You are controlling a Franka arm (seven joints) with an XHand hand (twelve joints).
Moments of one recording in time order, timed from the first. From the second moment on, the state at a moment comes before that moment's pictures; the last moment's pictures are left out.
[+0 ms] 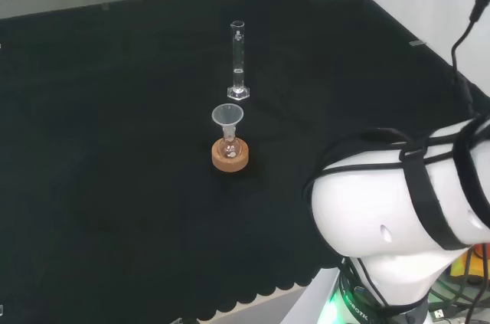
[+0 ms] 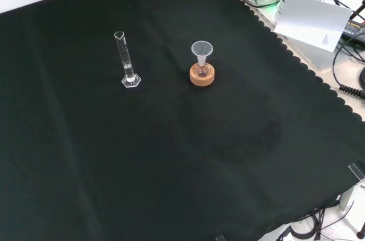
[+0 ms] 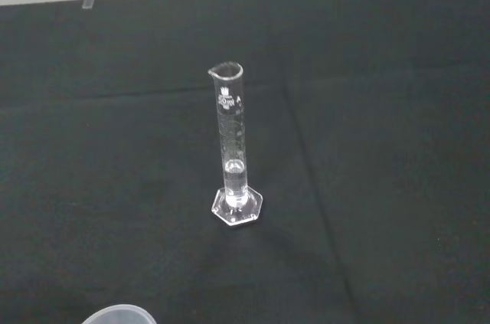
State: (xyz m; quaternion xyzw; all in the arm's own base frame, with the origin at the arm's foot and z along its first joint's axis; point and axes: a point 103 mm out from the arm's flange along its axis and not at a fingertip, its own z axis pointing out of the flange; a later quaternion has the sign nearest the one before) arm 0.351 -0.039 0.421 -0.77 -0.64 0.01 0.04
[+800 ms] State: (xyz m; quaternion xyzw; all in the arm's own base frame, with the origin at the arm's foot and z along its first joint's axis) arm 0.446 -0.092 0.336 -0.76 -0.65 -0.01 0.08
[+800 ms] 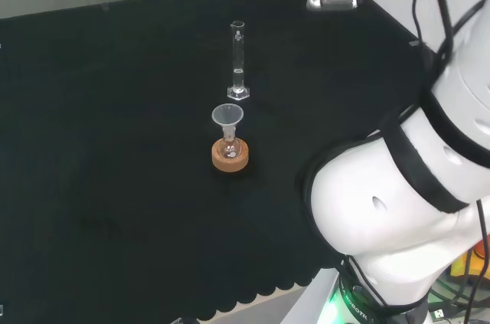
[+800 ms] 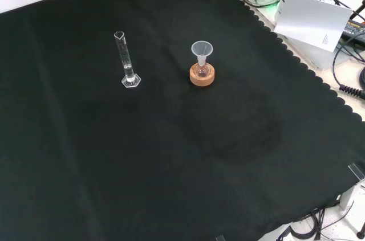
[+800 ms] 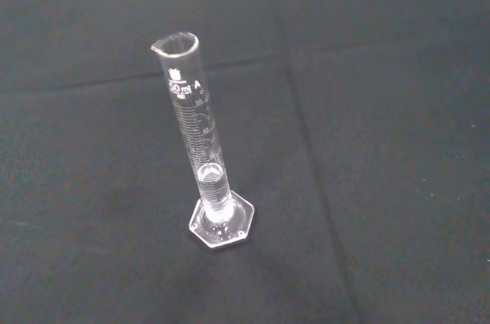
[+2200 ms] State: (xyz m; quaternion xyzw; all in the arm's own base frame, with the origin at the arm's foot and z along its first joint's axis) arm 0.508 -0.107 0.212 -0.69 -0.70 -0.08 0.17
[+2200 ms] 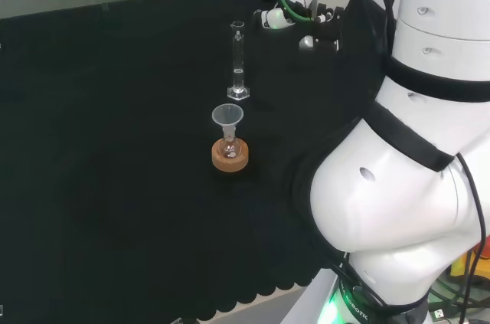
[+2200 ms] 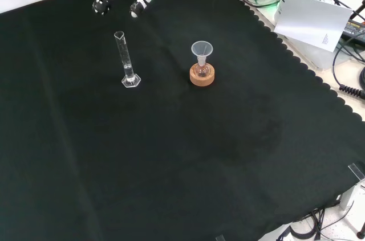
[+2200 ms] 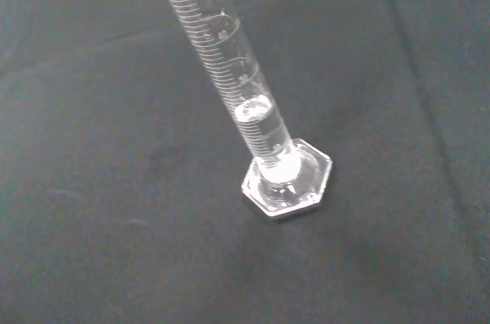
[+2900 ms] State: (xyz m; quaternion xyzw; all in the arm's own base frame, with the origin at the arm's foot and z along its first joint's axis) arm 0.517 -0.099 0.156 -0.63 -0.72 -0.17 0.24
